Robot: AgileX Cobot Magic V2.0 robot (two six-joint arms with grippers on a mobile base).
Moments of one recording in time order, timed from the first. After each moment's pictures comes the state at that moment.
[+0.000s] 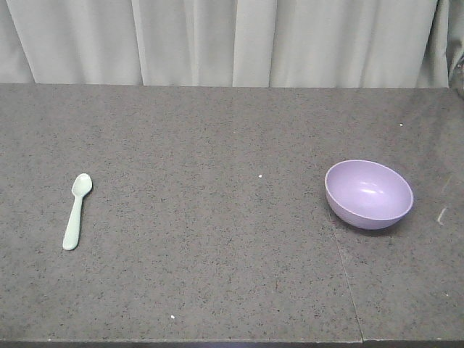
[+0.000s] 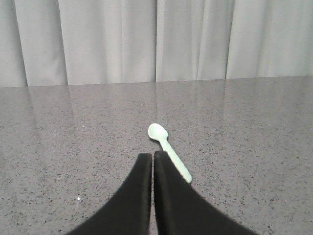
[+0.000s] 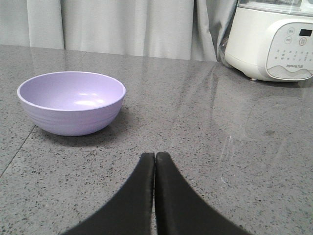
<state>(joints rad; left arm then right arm) -0.07 -0.01 0.03 0.12 0.11 -0.19 -0.12 -0.01 0.03 -0.11 0.19 -0.05</state>
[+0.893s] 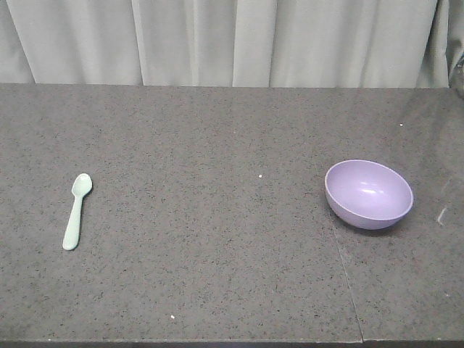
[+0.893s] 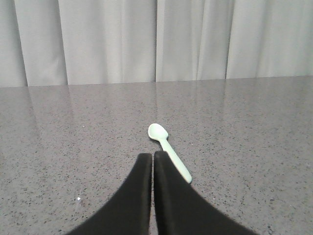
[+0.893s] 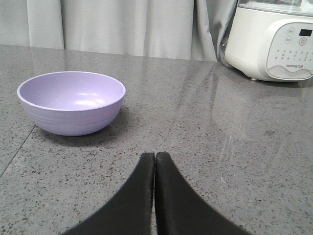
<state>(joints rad) -0.07 -0.01 0.03 0.12 0.11 -0.19 -0.12 -0.01 0.03 -0.11 0.19 -0.05</state>
